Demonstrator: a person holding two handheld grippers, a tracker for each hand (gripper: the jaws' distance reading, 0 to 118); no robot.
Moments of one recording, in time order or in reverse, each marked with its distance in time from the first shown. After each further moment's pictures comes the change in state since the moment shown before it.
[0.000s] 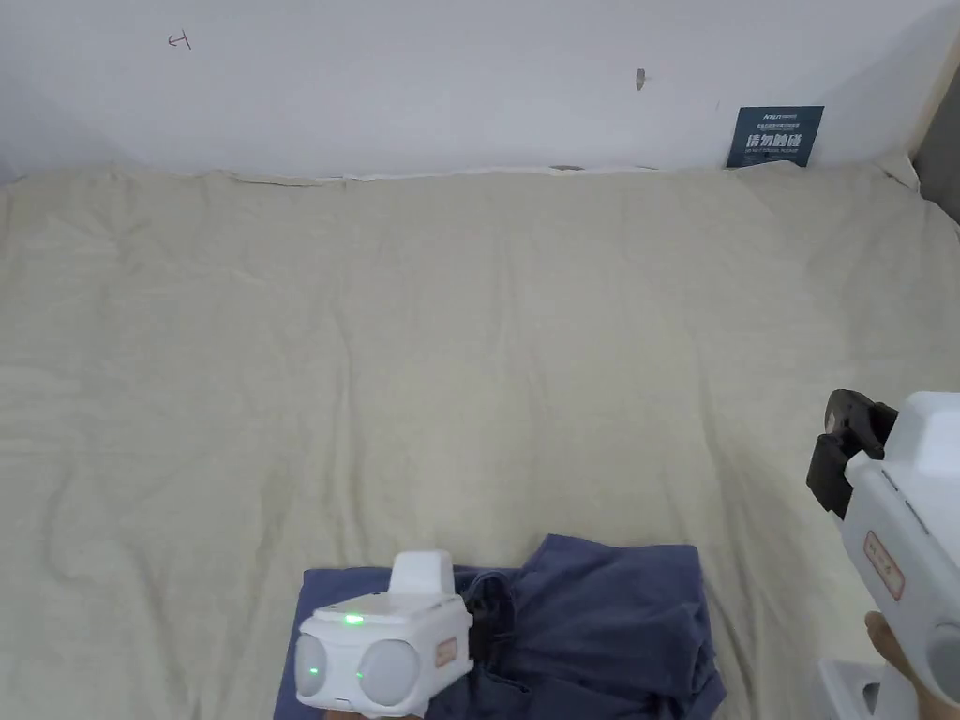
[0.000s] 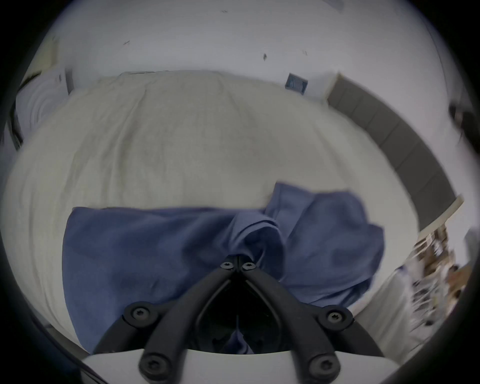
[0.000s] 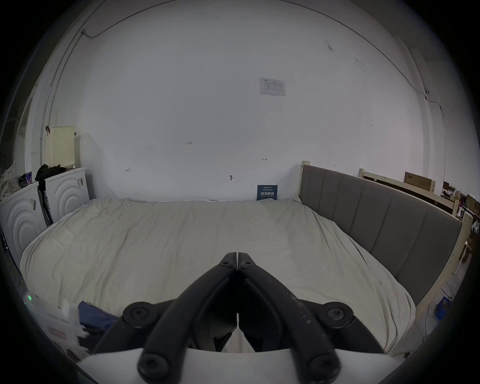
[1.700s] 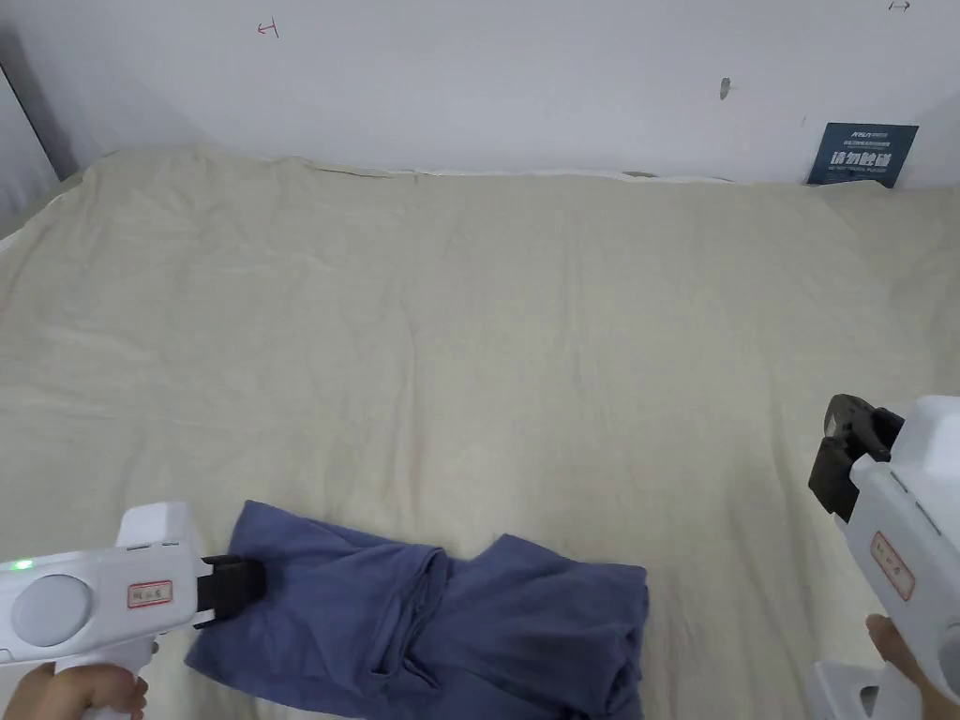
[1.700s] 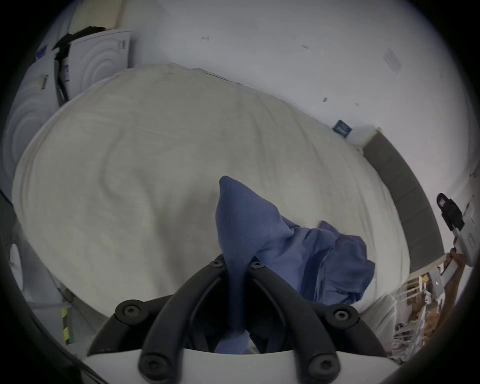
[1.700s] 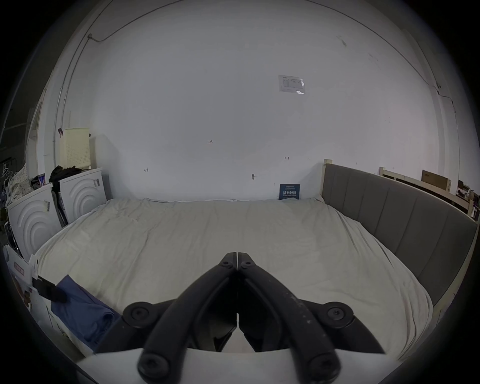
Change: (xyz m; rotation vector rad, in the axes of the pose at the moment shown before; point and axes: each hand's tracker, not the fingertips) left arm -0.200 0.038 0.137 0.004 0.213 0.165; right arm -0.045 0.011 -0.019 -0.009 0.107 -0.004
